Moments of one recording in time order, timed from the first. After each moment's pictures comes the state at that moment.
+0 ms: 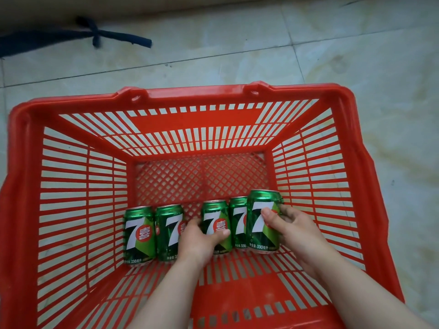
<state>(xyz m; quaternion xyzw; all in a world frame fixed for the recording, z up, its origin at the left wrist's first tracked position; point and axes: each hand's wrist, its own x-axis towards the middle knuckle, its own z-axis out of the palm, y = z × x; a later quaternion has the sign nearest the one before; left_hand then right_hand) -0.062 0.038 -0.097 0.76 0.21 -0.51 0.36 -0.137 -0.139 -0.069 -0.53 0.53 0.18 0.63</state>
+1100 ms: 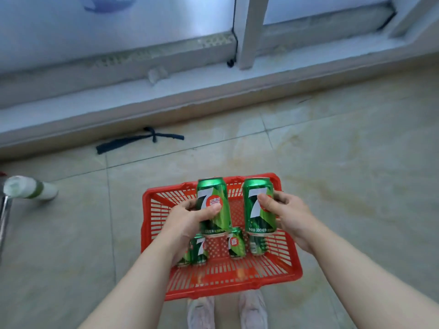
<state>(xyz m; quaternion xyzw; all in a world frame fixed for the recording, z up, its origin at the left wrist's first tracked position) 0.037 0.043 0.247 0.66 0.19 -0.45 0.57 -0.055 -0.162 0.229 -0.56 0.44 0.12 0.69</state>
